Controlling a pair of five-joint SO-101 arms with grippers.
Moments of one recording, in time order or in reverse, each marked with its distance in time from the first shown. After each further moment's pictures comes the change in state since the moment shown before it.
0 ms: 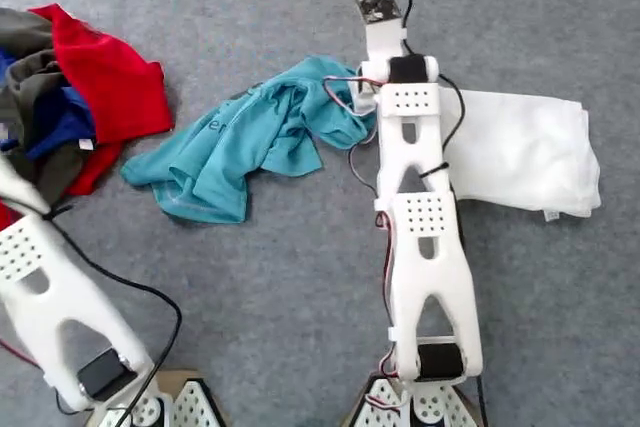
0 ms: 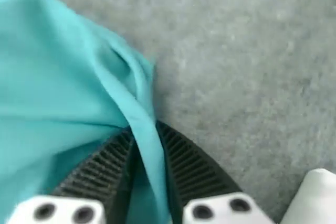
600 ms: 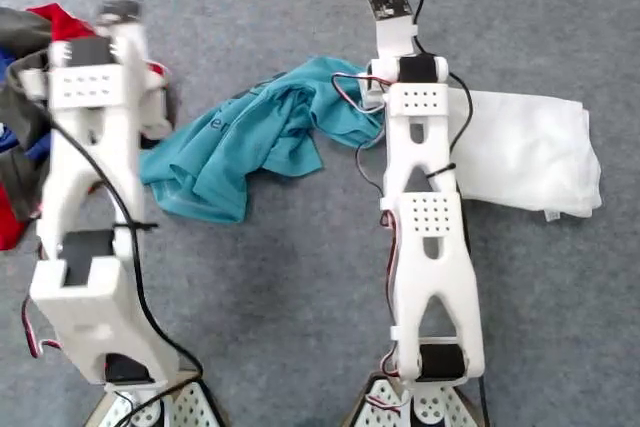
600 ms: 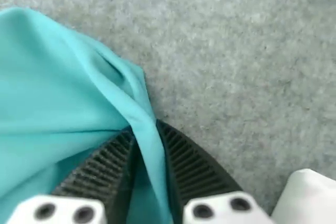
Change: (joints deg) left arm 33.3 -46.7 74.0 -12.0 1.3; right arm 1.1 0.1 0.0 -1.8 0.0
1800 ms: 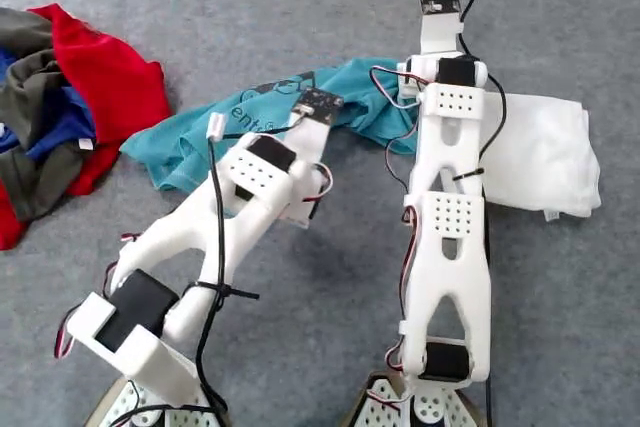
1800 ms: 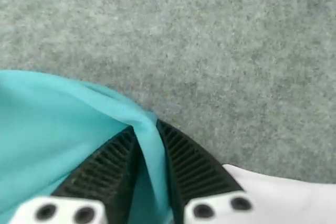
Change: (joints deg) left arm 33.1 -8.5 31.4 -27.1 5.2; right arm 7.5 0.0 0.0 -5.8 0.0
